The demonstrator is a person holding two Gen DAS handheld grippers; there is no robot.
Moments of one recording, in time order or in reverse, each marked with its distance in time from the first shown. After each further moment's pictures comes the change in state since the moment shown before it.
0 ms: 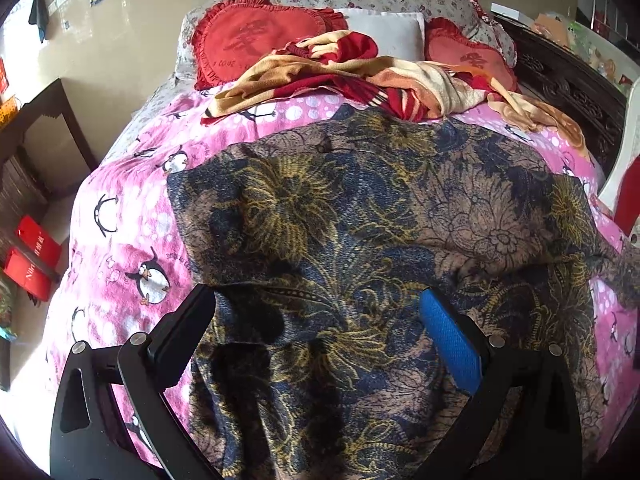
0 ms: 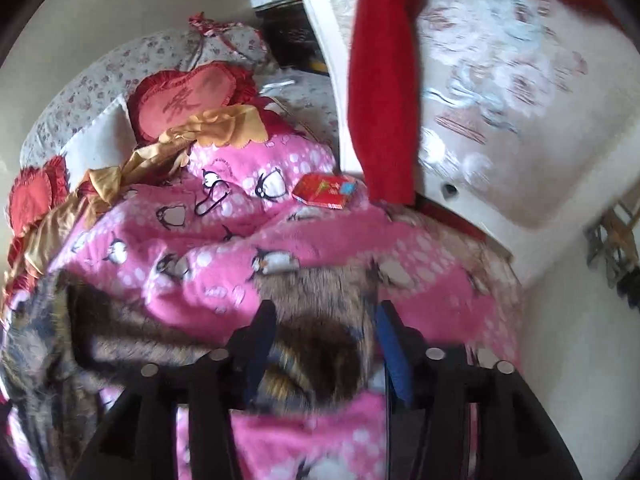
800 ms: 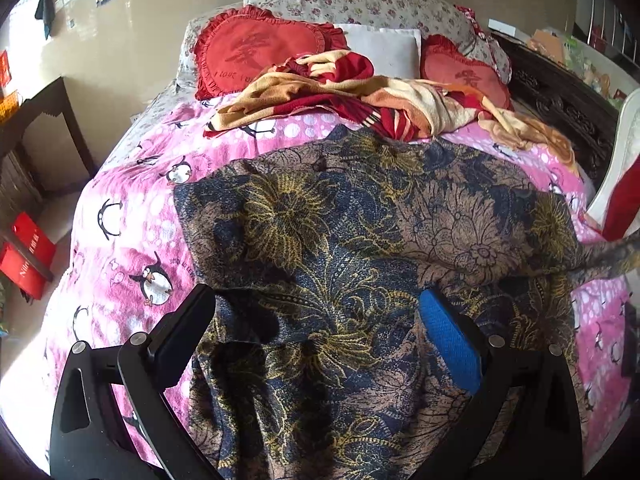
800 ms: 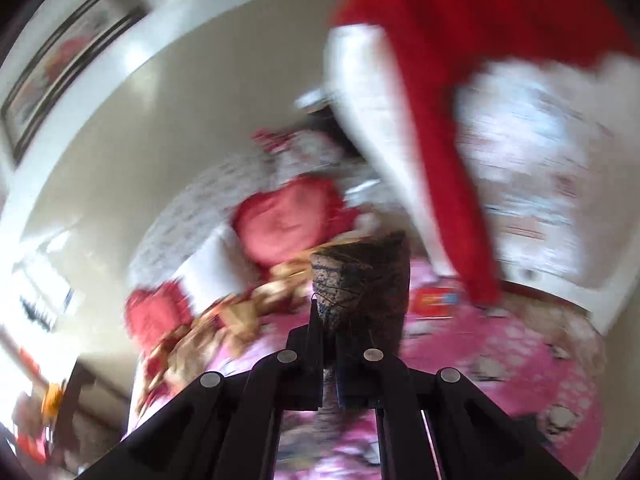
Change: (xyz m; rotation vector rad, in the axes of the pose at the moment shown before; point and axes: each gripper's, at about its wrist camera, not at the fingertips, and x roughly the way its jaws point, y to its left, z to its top) left arm -0.019 0.007 0.003 -0.050 -0.048 -0.038; right arm -0.116 -0.008 0.076 0.189 -0.277 0.485
